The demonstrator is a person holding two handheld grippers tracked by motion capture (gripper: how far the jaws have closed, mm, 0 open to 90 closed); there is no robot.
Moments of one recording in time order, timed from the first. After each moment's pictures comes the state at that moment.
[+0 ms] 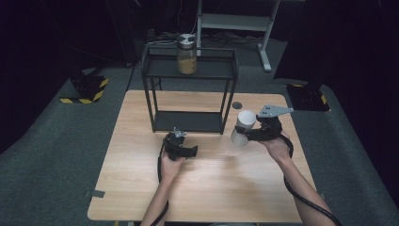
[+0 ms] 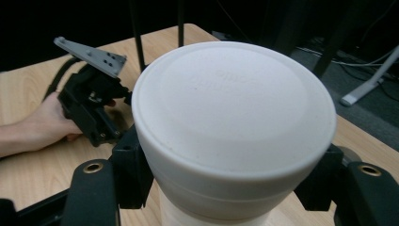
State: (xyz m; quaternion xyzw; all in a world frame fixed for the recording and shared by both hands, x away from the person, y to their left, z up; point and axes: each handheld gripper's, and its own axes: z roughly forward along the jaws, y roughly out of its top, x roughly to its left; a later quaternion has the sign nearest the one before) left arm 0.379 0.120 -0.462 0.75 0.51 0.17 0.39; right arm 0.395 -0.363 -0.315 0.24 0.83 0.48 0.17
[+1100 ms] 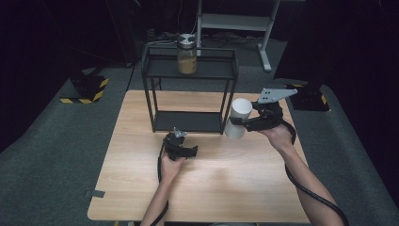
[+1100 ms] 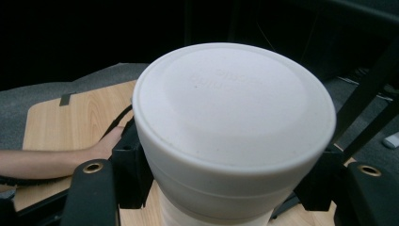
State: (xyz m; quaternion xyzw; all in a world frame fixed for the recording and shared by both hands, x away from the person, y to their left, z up) left arm 0.379 0.120 -0.462 0.75 0.51 0.17 0.39; right arm 0.408 -0.355 -0.252 0.16 0.83 0.51 0.13
